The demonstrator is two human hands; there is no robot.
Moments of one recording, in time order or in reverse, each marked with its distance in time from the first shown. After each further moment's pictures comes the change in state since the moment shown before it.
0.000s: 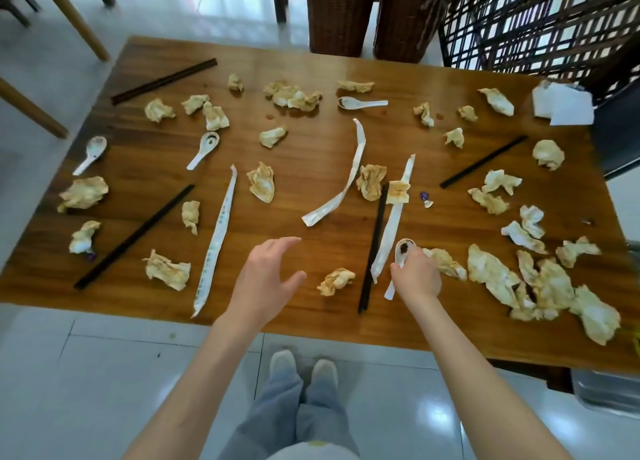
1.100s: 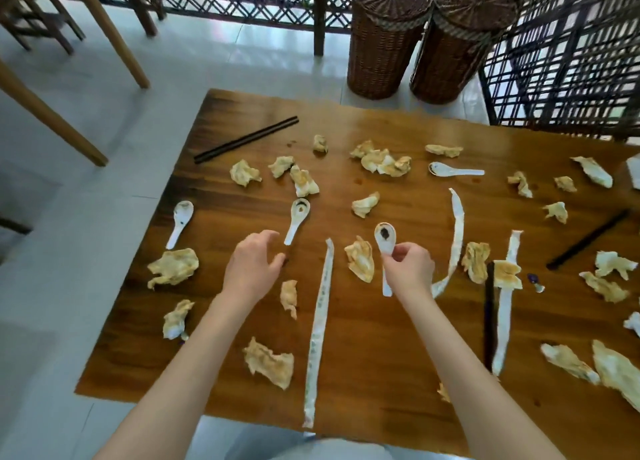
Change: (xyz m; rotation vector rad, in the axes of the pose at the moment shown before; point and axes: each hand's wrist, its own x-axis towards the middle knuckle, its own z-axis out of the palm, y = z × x) left_hand 0.152 -0.169 -0.146 0.124 0.081 -0.206; right_hand 0.002 -0.268 0.027 0.425 0.037 -0.065
